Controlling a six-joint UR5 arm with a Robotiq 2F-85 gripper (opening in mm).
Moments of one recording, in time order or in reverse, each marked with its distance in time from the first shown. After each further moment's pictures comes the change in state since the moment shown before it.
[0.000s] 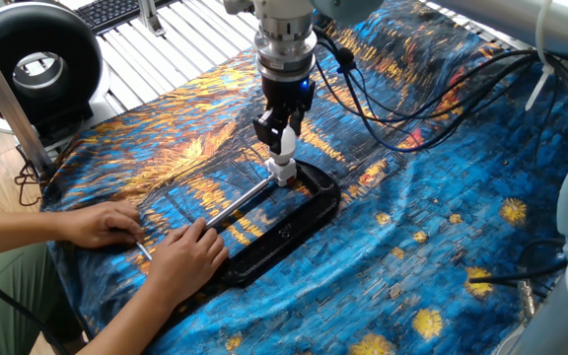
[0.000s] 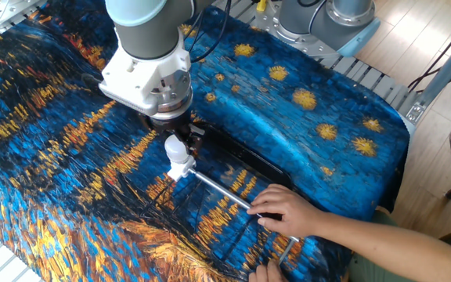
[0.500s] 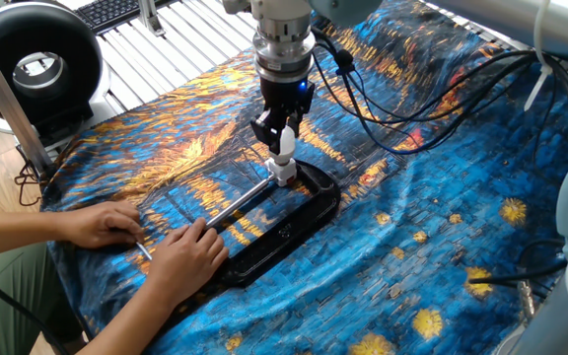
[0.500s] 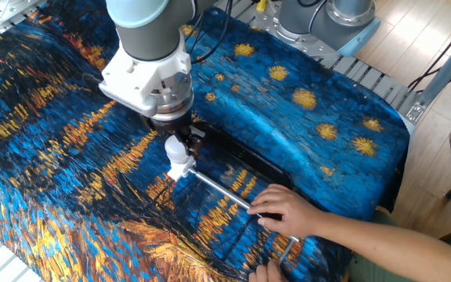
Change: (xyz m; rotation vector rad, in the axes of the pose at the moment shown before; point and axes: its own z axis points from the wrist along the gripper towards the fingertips) arm -0.002 0.001 0.000 0.007 -0.002 0.020
